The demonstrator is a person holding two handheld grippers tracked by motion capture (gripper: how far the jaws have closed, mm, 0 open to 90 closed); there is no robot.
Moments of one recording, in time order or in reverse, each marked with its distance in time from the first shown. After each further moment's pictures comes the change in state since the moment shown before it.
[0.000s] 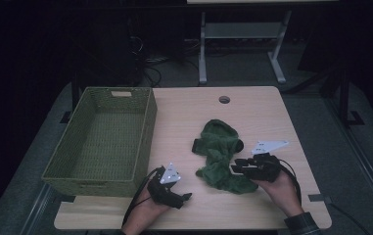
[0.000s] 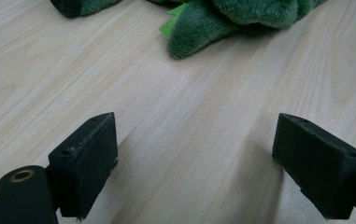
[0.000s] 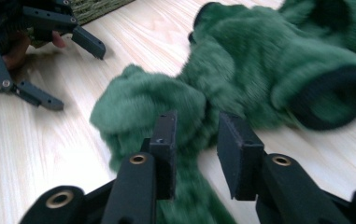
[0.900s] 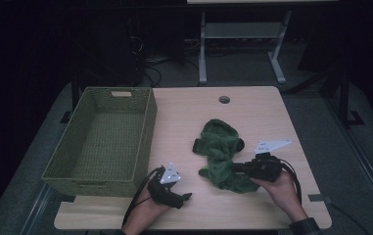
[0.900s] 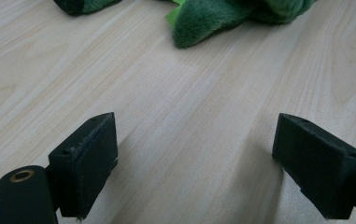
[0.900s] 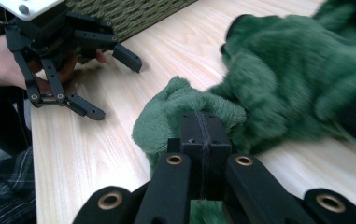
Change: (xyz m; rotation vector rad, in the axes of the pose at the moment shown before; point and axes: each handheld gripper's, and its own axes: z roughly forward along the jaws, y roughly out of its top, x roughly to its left) left arm 0.000 0.000 0.000 0.000 0.004 0.005; right arm 0.000 0.002 0.000 -0.038 0.146 0.036
